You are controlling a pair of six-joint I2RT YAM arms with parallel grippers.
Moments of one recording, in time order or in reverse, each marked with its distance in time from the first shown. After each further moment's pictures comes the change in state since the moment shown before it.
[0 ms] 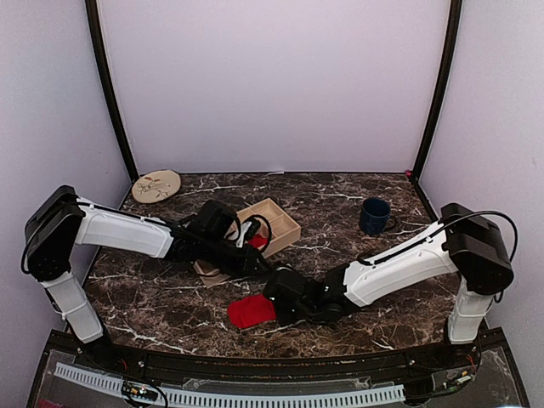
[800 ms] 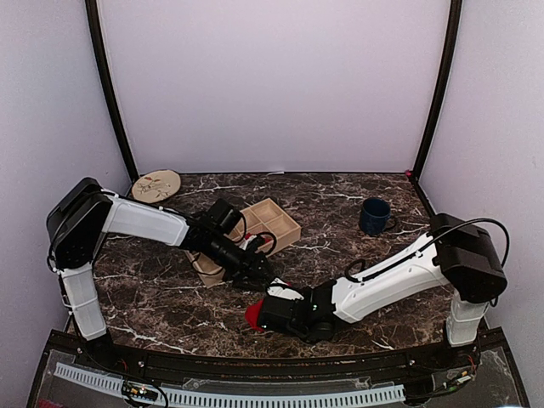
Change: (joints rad) left arm 0.076 0.161 0.156 -0.210 0.394 -0.155; right arm 0.106 0.076 0.082 -0.242 0.382 -0.340
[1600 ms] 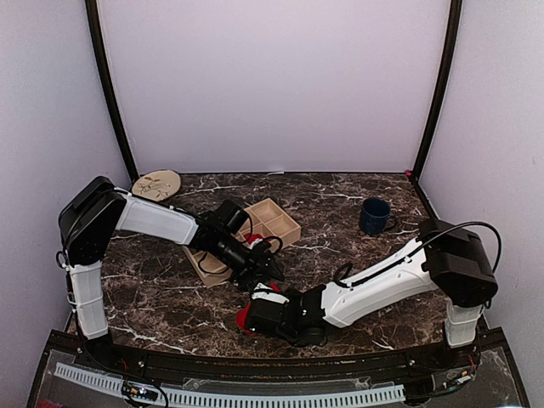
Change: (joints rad) left arm 0.005 0.093 0.068 -0.002 0.119 -0.089; right arm 0.027 0.060 0.066 0.072 0.018 -0.154
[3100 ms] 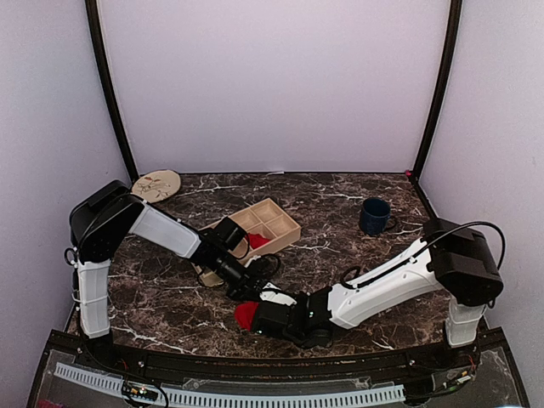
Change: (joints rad) left arm 0.003 0.079 -0.104 0.126 0.088 0.033; right arm 0.002 -0.024 -0.051 0.015 -0.018 0.117
